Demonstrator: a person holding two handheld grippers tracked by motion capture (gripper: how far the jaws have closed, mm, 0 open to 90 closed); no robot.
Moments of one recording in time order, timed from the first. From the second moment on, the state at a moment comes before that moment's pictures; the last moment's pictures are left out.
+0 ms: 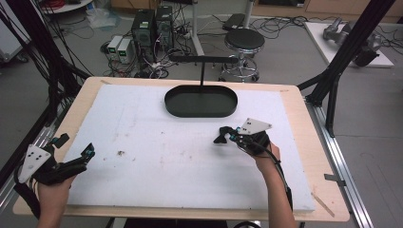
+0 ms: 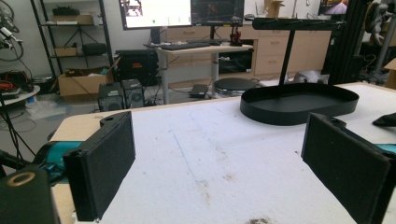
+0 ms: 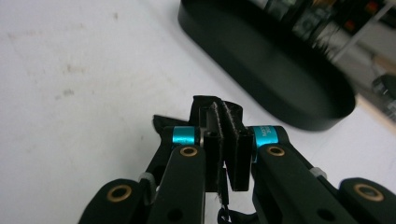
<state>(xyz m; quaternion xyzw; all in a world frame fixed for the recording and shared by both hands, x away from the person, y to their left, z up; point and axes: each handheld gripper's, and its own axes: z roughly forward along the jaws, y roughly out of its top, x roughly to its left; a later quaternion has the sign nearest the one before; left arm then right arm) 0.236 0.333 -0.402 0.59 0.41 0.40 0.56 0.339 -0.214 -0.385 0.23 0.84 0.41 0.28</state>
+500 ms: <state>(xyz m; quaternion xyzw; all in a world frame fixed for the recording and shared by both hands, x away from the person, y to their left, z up) 0.237 0.333 -0.404 0.59 0.42 0.40 0.56 0.327 -0.211 -0.337 0.21 0.74 0.50 0.39</state>
